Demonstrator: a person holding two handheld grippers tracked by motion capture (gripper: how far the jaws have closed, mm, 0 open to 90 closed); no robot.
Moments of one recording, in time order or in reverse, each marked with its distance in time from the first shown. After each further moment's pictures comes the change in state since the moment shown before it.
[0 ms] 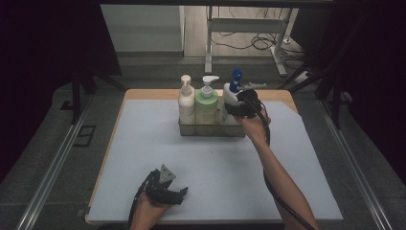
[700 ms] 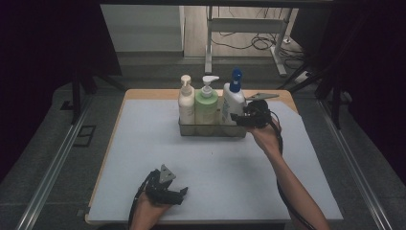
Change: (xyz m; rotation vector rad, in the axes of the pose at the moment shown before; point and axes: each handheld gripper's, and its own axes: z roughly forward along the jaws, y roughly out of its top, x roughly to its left) left arm 0.000 0.000 0.000 -0.002 -0.001 -0.001; right arm -0.011 -0.029 -0.031 -0.002 0.123 -0.029
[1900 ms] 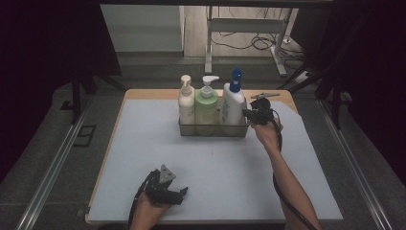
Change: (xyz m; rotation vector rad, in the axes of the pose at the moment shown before) left arm 0.000 0.000 0.000 0.002 0.001 0.002; right arm -0.042 -0.015 0.038 0.070 -0.090 0.088
